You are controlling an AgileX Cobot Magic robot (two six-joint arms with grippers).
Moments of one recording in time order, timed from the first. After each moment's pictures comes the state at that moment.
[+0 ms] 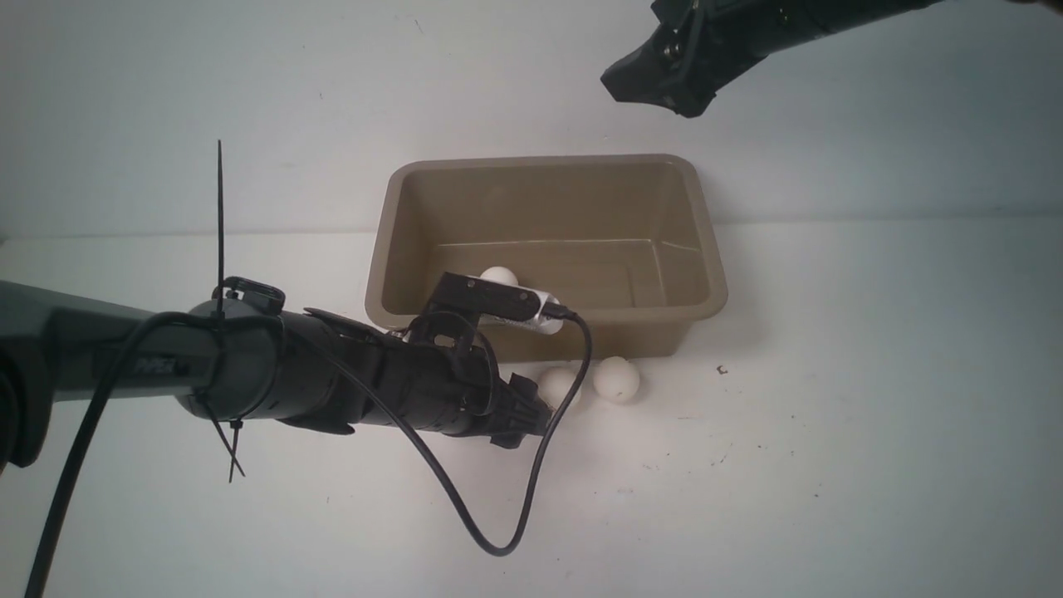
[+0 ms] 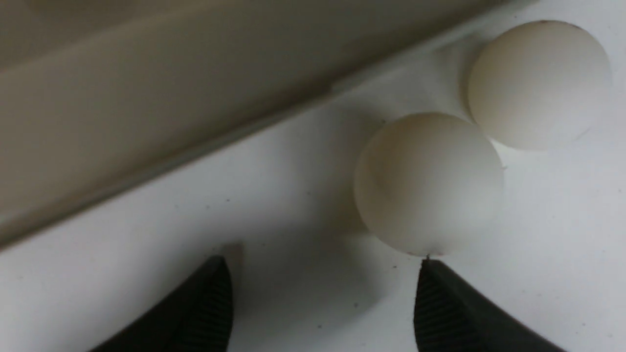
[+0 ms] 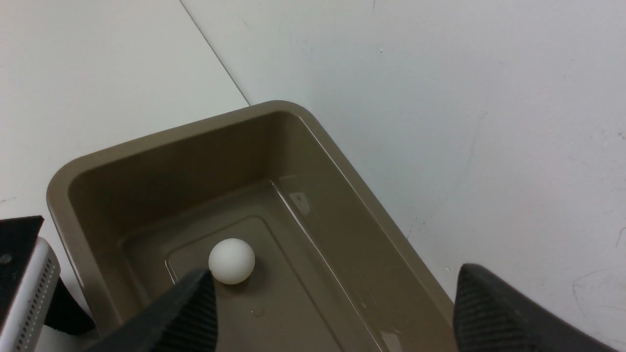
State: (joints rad) right arm 0.31 1.85 -1.83 0.63 0.84 -1.10; left arm -0.43 1.98 -1.03 -1.61 0.20 1.48
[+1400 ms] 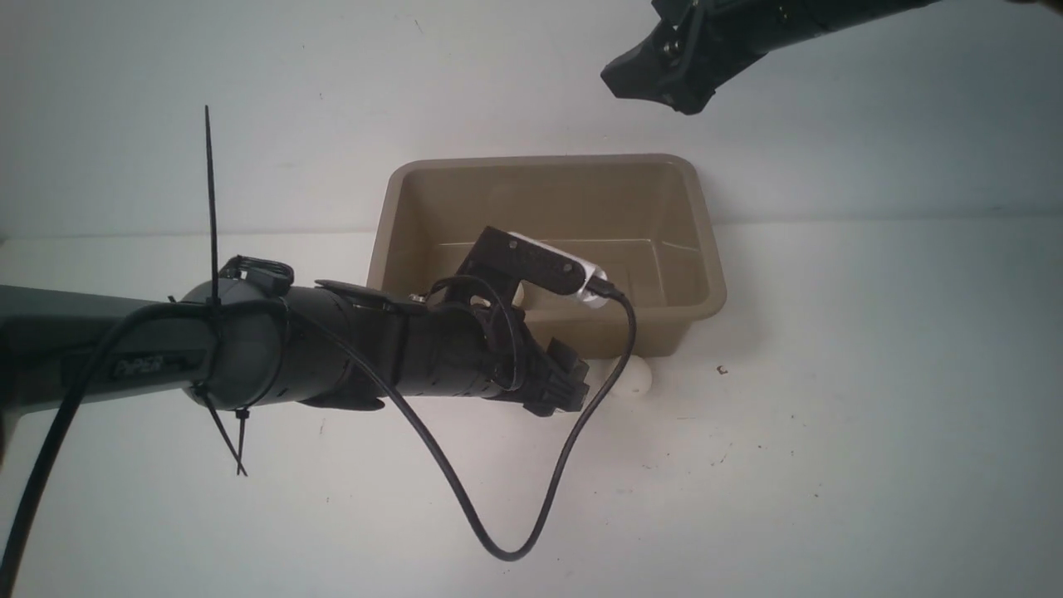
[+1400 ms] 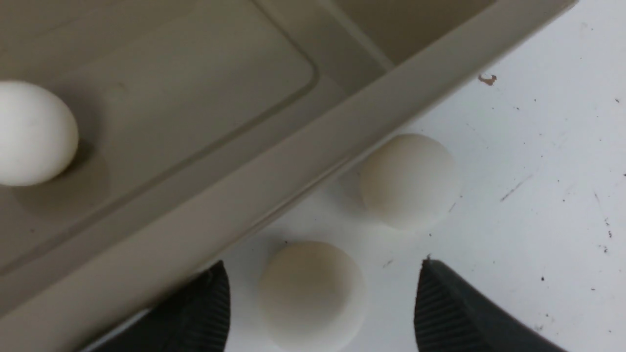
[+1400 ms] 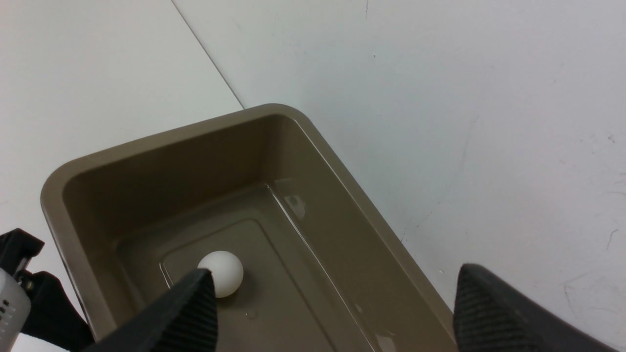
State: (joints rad) right arm 0.31 1.85 -1.83 0.62 0.83 -1.10; left arm -0.49 1.92 -1.07 -1.72 0.18 1.70
